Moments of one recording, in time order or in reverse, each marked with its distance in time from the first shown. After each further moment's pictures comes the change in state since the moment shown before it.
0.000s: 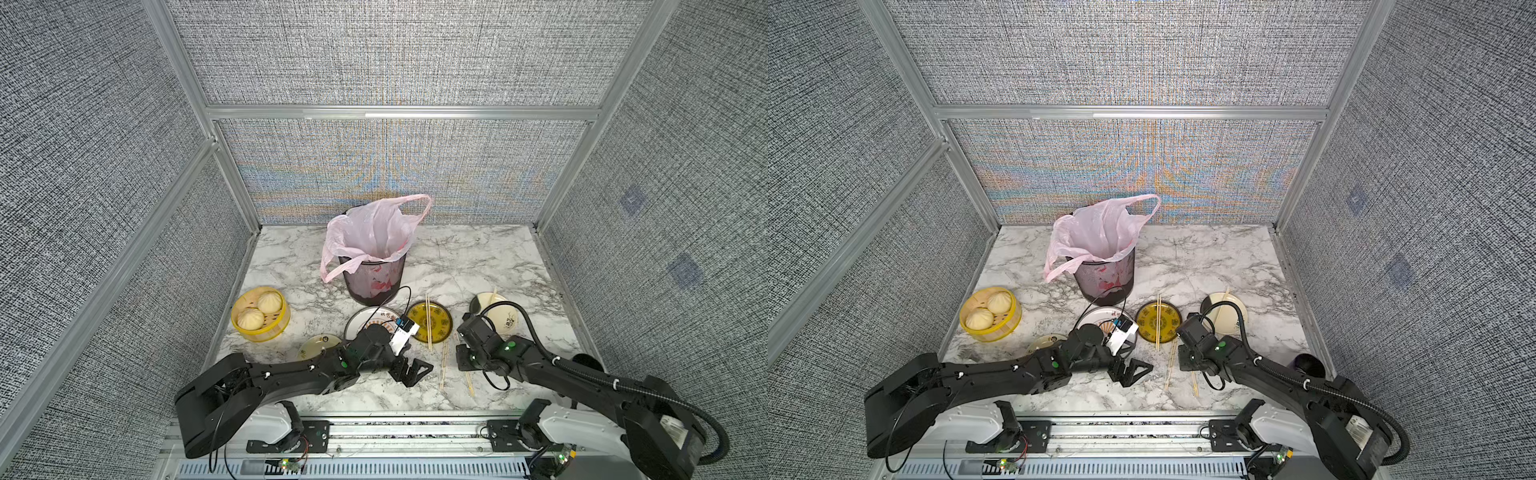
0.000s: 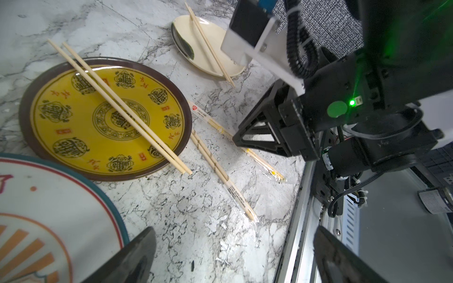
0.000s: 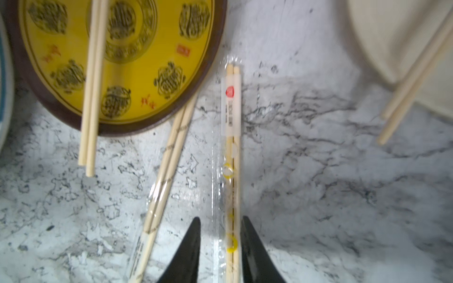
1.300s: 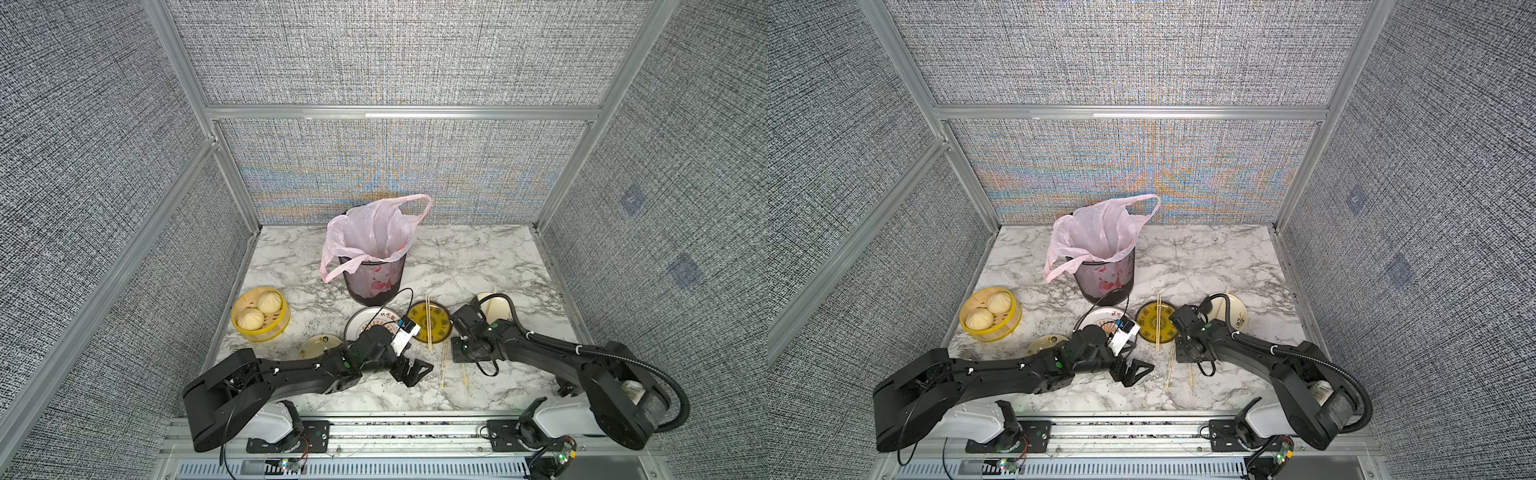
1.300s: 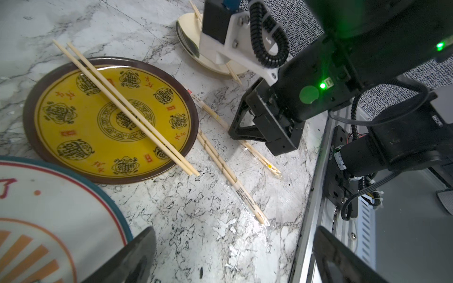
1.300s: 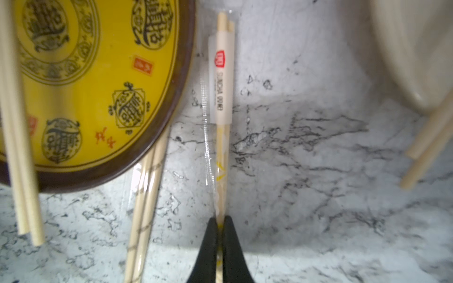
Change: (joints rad) left arm -0.003 0.068 0.009 0.032 -0.023 0.026; right arm -0.080 0.210 0.099 0.009 -0.008 -0.012
